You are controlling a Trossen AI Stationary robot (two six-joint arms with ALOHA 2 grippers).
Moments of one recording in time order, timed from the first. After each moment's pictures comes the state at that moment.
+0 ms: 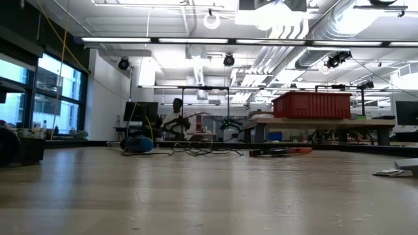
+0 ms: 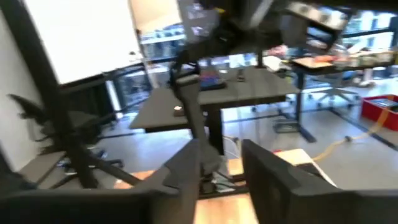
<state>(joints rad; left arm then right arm) 0.54 1.33 1.57 0.16 0.90 -0.80 -0.04 1.45 1.55 -0.13 0.00 0.11</state>
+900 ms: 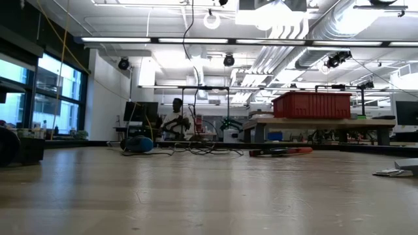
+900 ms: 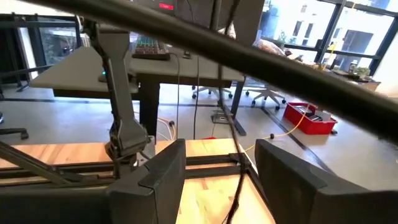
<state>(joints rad) 0.54 1.26 1.57 0.16 0.80 -0.75 -0.08 1.69 1.55 0.06 0.18 -0.14</state>
